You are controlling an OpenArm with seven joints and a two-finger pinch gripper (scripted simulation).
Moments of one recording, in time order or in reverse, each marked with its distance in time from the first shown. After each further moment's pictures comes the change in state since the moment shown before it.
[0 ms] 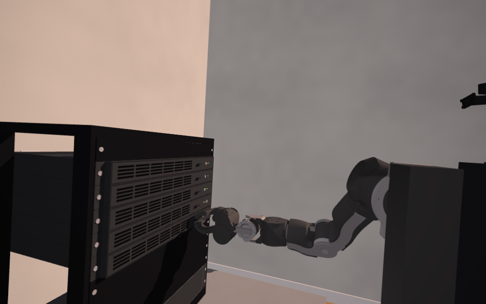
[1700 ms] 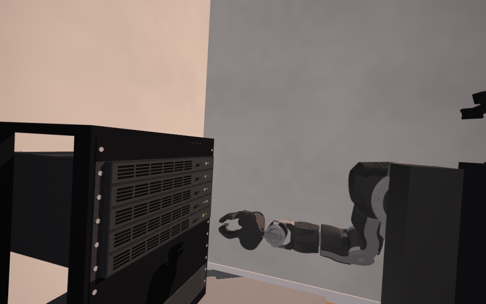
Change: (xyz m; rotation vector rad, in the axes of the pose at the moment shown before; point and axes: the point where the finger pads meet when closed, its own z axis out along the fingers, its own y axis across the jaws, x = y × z) arm 0.000 0.001 -0.083 -0.008 -0.001 0.005
